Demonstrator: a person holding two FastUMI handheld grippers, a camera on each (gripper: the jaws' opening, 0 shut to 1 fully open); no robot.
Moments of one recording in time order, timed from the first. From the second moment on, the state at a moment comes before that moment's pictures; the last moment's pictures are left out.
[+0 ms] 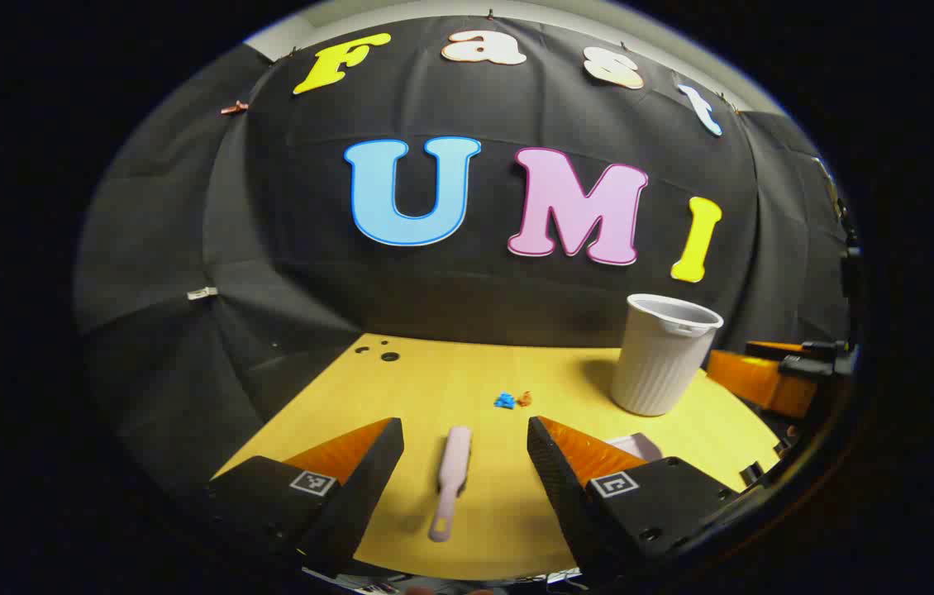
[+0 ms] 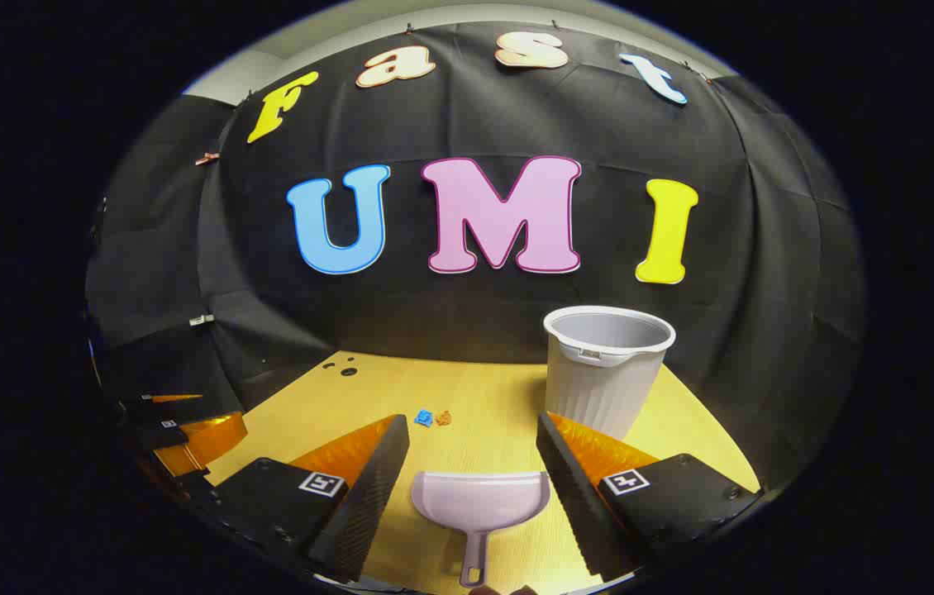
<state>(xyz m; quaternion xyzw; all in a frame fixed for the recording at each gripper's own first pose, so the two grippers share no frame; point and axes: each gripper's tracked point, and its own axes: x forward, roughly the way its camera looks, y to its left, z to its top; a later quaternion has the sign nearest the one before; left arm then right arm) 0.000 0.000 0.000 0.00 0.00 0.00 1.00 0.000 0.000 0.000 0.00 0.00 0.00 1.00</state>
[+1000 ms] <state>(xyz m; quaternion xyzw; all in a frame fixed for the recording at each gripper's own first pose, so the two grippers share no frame) 0.029 0.016 -0.064 0.02 0.12 -0.01 0.99 0.021 -0.018 -0.036 0.05 0.09 -0.05 0.99</state>
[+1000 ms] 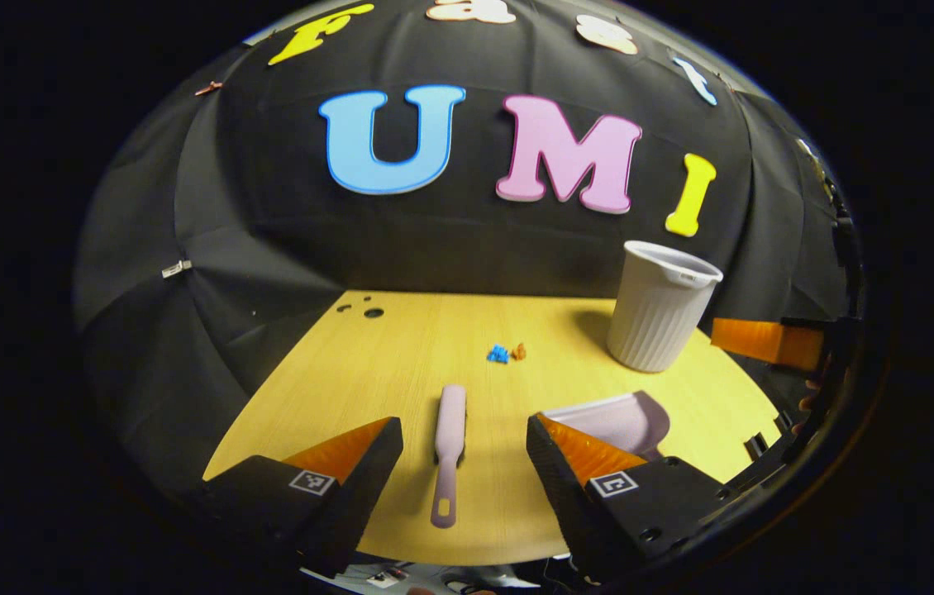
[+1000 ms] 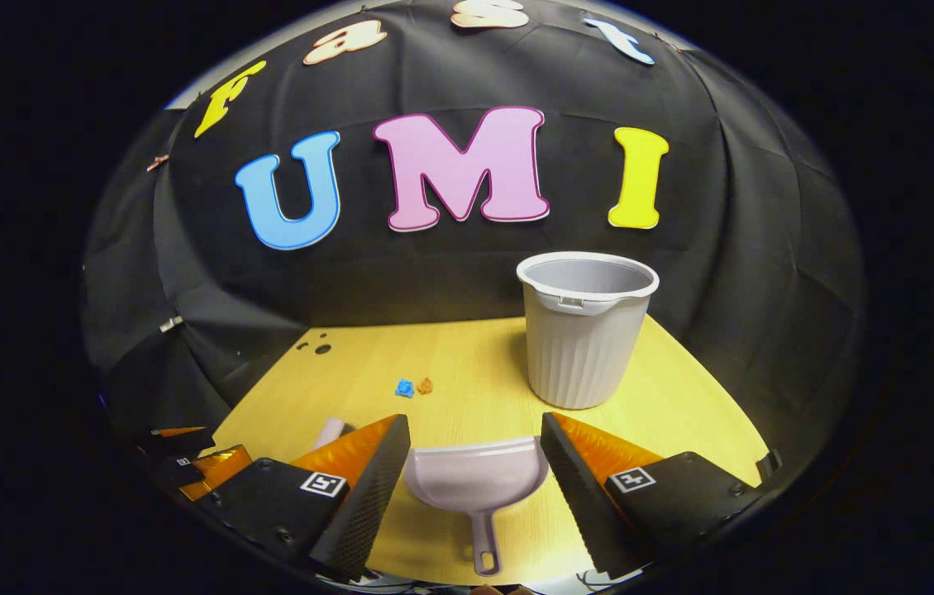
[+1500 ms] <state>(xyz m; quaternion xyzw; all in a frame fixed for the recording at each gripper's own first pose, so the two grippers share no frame) 0.077 0.037 -0.140 -0.02 0.24 0.03 0.97 0.067 -0.025 -0.080 0.02 0.17 0.02 0.99</state>
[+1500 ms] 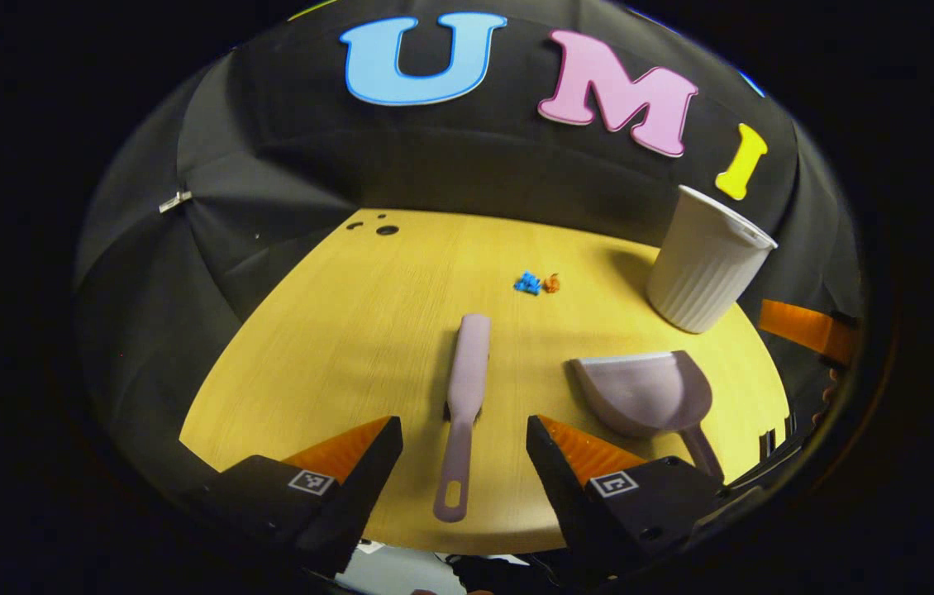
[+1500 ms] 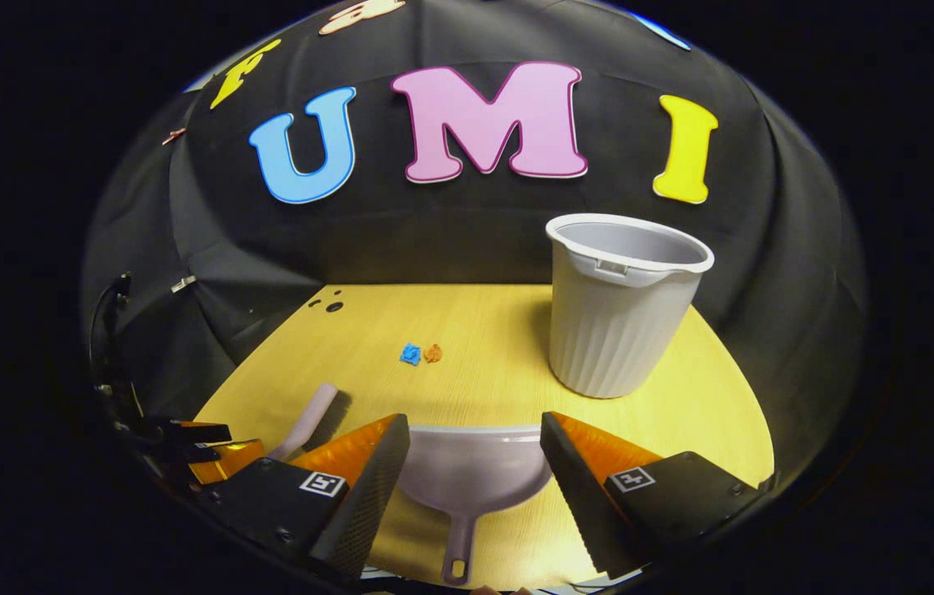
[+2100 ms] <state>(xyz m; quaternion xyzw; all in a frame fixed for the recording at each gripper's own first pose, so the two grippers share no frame) 0.133 0.055 -0.214 0.06 0.41 0.03 0.91 0.067 -0.032 -0.144 0.05 0.28 0.03 0.96</state>
